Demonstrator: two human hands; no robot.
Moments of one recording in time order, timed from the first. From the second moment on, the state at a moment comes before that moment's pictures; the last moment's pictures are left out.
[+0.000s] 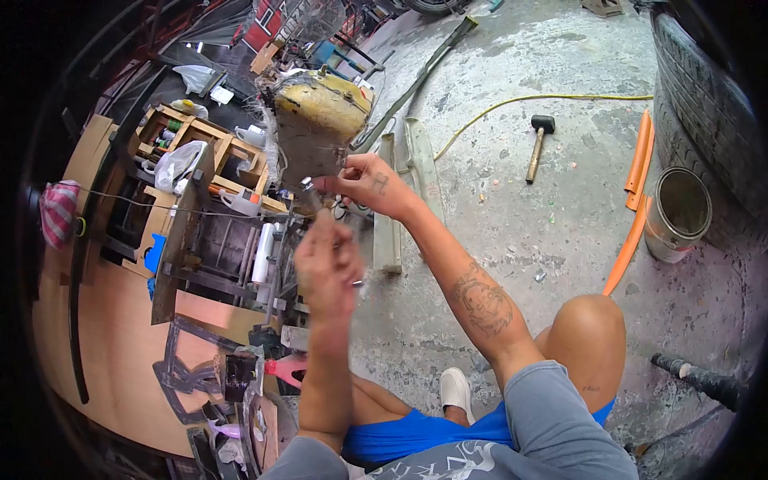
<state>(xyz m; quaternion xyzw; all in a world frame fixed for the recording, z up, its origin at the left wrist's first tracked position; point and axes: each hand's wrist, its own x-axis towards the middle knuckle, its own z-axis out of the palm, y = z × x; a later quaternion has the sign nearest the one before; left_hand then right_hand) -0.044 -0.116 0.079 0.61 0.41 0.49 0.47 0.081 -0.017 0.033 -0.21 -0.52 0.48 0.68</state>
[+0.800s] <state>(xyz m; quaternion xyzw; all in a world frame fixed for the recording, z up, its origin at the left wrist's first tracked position) -0.135 0.005 0.050 0.34 0.18 0.58 0.72 0.116 0.003 0.020 -0.31 -0.59 0.51 0.54</state>
